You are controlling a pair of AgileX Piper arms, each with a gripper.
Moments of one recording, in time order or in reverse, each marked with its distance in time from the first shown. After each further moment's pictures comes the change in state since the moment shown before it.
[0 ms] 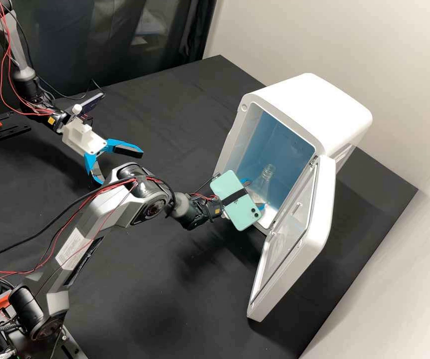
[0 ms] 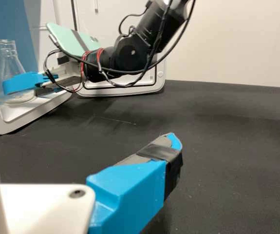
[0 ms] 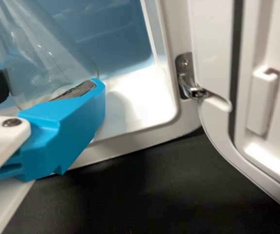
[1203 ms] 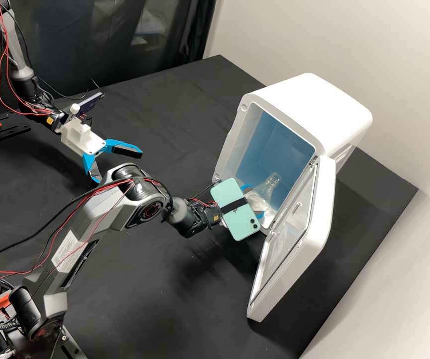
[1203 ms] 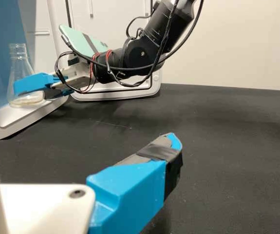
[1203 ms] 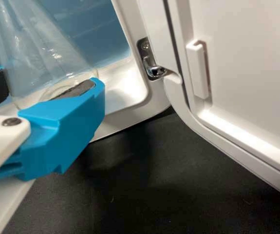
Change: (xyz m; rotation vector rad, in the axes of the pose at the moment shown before) left arm 0.000 0.002 0.005 0.005 -0.015 0.007; right arm -0.020 0.017 0.010 0.070 -0.016 0.017
